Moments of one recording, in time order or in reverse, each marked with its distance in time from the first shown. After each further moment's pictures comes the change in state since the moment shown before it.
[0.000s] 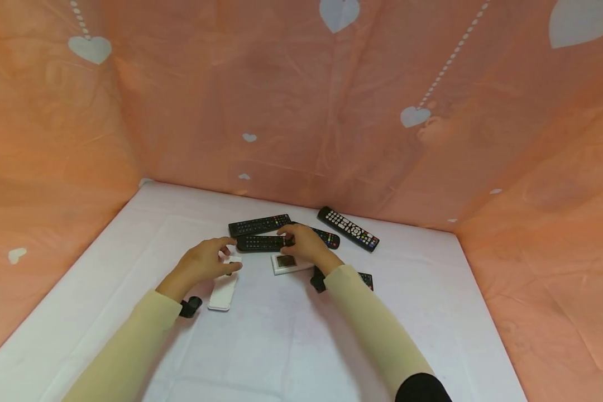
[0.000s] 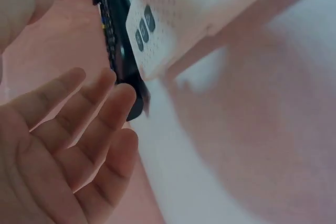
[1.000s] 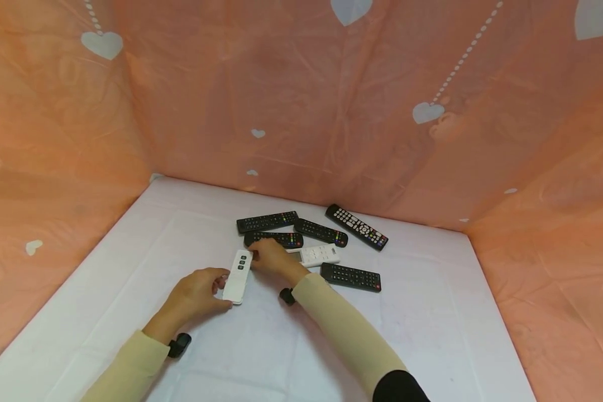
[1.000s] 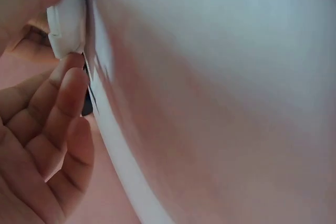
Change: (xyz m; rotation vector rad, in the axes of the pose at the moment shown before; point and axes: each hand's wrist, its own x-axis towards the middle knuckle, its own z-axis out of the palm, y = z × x) left_hand -0.063 -0.006 0.041 -0.027 0.083 -0.051; right_hand 0.018 -0.057 0.067 -0.096 -0.055 -0.137
